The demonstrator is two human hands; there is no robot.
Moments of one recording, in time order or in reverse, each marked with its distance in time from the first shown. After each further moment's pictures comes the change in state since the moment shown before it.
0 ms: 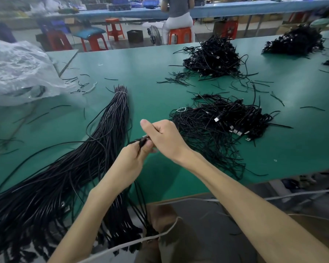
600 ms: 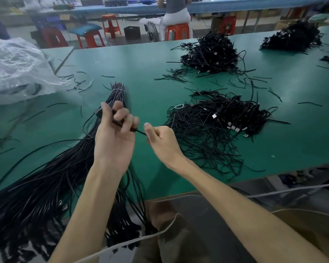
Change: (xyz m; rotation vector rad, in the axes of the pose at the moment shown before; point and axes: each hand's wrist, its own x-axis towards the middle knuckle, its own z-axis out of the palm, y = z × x) left_hand 0.019 0.053 -0.020 -1.430 0.216 0.013; right_hand -0.010 0.021 0.020 0.058 0.123 0.068
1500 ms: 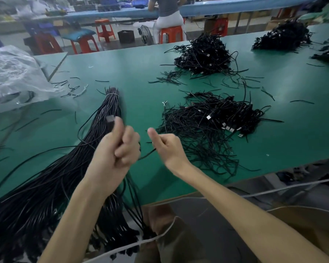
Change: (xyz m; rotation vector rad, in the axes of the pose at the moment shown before) left_hand -0.027 0.005 -0.008 0.382 -0.307 -0.201; right_hand -0.015 0.008 -0.023 0.033 -0.007 0.067
